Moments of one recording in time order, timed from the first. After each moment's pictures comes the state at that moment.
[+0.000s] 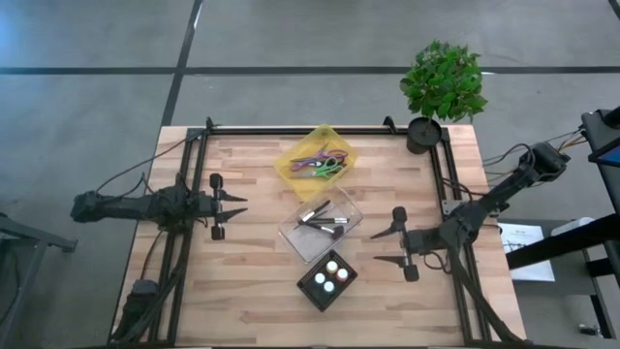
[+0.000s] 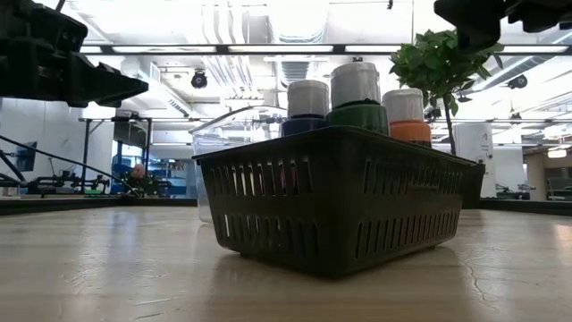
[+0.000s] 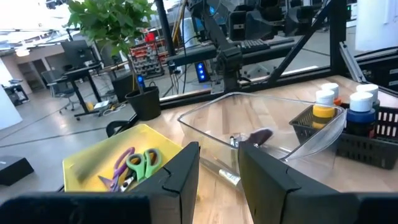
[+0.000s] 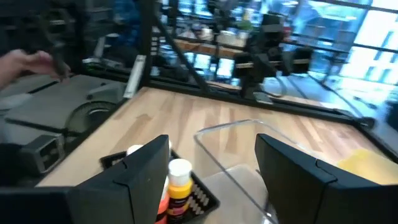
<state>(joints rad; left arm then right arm) -0.05 0.08 0.00 0.04 -0.14 0.24 0.62 0.99 0.33 0.55 0.50 -0.04</state>
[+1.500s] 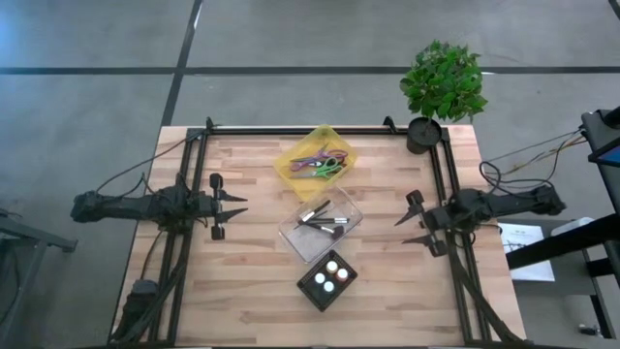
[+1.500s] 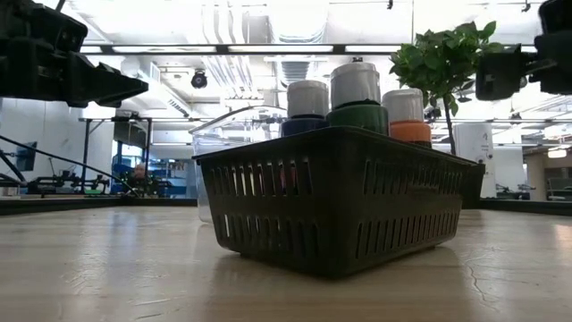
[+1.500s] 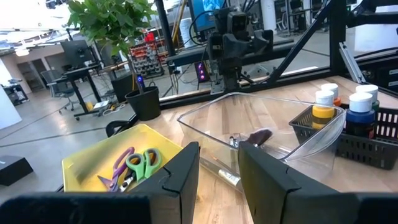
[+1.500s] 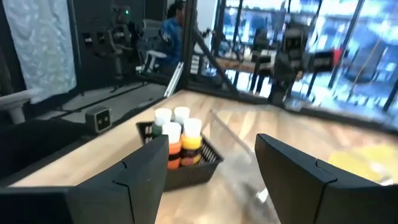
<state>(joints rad) -0.05 0.08 0.00 0.04 -0.14 0.24 0.17 0.04 0.01 0.04 -0.21 -0.10</state>
